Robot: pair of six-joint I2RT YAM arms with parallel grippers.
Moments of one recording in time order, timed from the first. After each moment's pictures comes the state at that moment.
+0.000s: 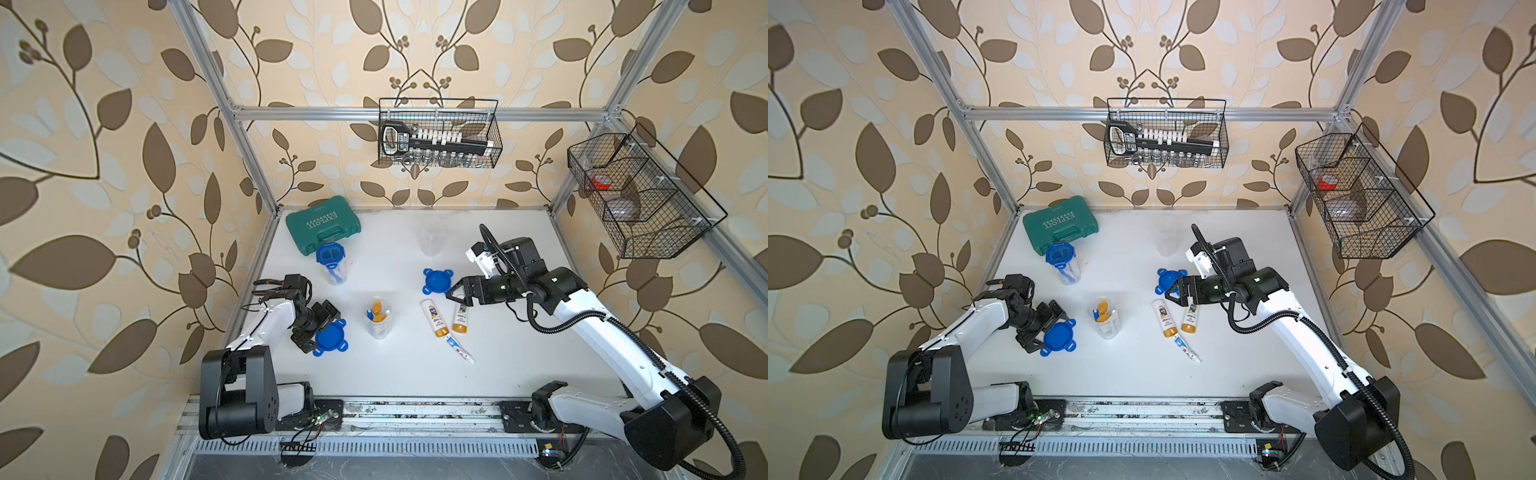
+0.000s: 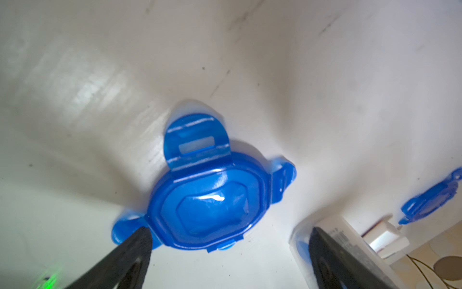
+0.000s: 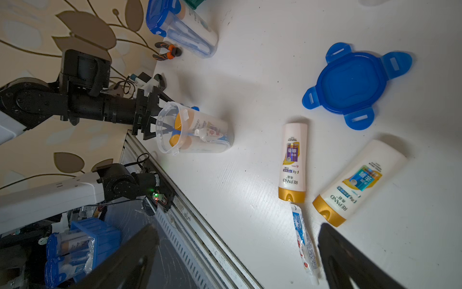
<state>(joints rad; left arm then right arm) 0.12 1.26 0.67 -0.82 0.33 -0.77 0.39 1.19 1.08 -0.79 -0.52 0.34</state>
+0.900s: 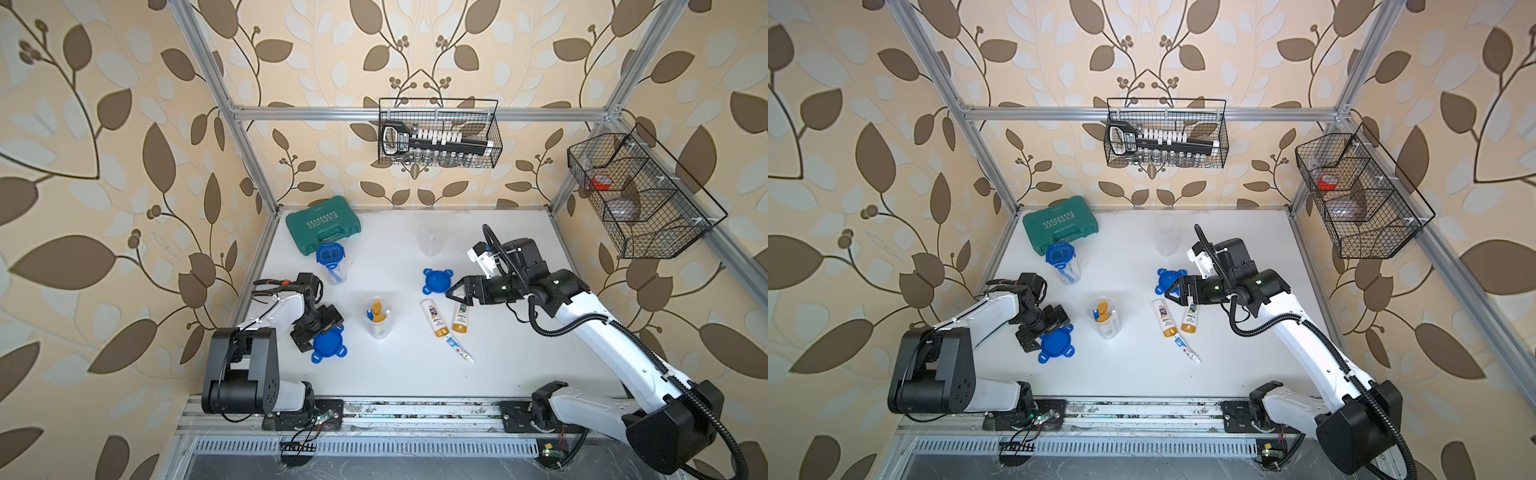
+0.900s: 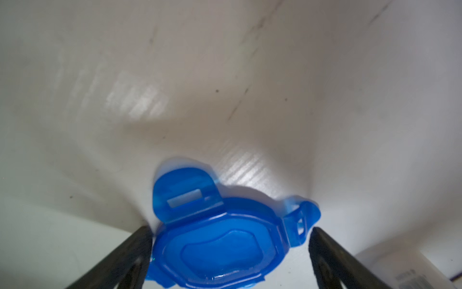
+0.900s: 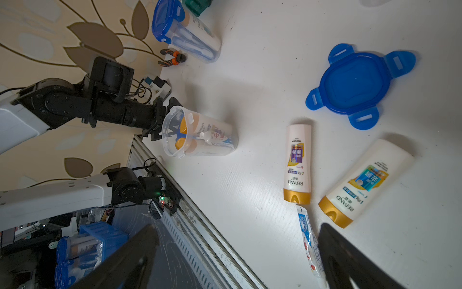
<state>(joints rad) 0.01 1.37 0.68 -0.79 0.17 -0.71 0.39 1.17 1.07 -0.77 -0.53 0.37</state>
